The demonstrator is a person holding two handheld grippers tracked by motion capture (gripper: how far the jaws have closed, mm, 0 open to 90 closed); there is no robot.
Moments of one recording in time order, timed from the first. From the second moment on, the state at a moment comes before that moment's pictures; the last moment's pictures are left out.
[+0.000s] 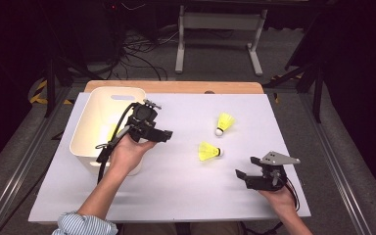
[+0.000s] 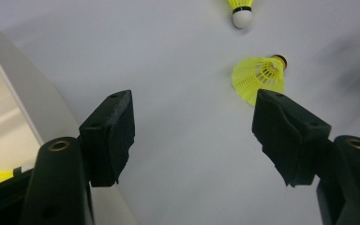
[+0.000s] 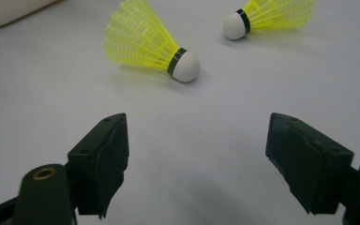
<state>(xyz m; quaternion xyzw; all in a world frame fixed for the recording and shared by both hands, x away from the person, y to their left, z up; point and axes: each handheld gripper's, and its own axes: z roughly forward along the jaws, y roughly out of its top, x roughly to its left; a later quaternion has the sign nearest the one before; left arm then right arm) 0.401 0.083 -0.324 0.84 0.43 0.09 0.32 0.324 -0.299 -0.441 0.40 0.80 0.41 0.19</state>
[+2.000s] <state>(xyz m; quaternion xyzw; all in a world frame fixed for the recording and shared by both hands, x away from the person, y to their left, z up) 0.413 0.060 -0.343 0.84 0.43 0.07 0.32 0.411 -0.220 -0.445 0.30 0.90 0.28 0.15</state>
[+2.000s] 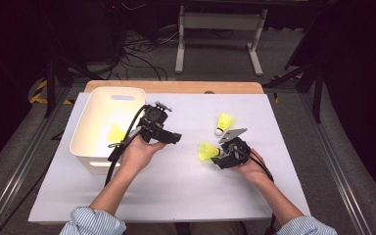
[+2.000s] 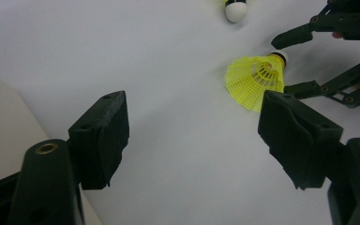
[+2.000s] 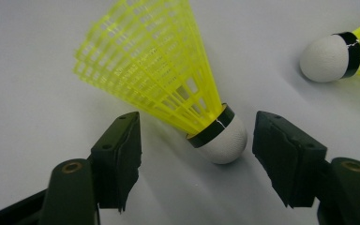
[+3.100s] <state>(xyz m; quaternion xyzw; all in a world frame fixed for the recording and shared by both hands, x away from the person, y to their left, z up) 0.410 0.039 -0.358 0.85 0.42 0.06 0.30 0.410 -0.221 -0.448 0.29 0.91 0.27 0.14</state>
